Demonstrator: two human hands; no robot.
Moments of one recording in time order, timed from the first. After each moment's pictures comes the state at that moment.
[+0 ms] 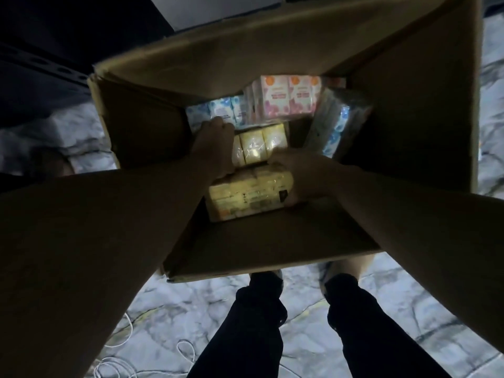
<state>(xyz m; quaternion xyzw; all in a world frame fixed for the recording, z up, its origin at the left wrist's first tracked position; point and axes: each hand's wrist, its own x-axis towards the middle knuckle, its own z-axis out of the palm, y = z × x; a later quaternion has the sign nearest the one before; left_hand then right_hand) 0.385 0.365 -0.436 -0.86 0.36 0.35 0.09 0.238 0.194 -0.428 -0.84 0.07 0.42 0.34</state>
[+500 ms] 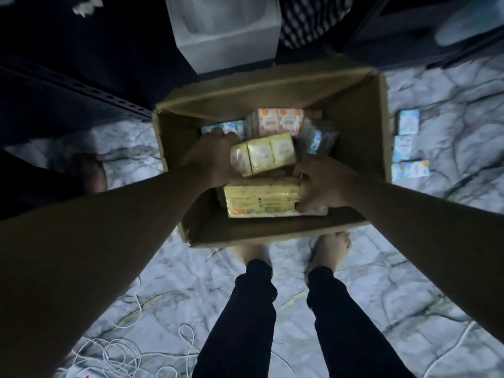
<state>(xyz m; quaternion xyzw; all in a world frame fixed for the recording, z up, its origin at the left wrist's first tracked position) 0.389 0.361 -0.283 -0.87 0.34 0.36 -0.01 0.224 0.150 -0.289 -0.87 0.07 0.41 0.28</state>
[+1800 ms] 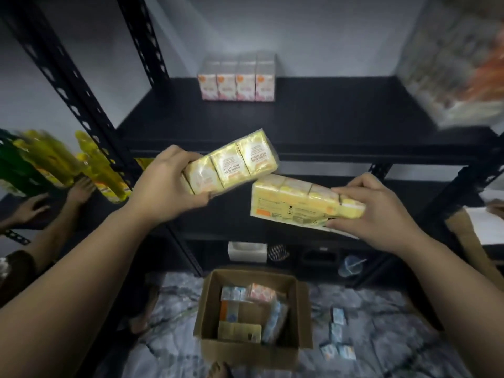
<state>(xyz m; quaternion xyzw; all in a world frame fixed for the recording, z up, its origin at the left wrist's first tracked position) 0.351 0.374 0.416 -0.91 0.31 -0.12 -0.24 0.182 -0.004 0.365 -0.93 0.00 -0.14 0.33</state>
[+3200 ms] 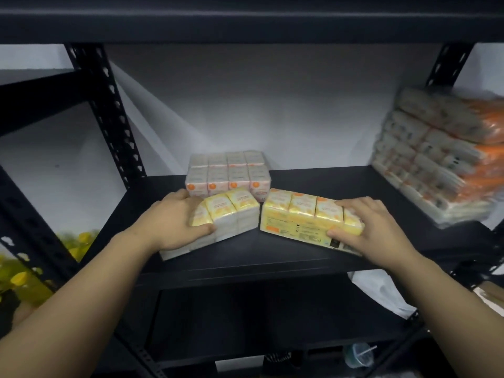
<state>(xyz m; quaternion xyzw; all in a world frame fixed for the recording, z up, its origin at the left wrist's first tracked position) 0.581 0.315 0.477 -0.93 0.37 0.00 -0.07 0.351 -0.049 0.434 -0.94 0.15 -0.22 0.21</state>
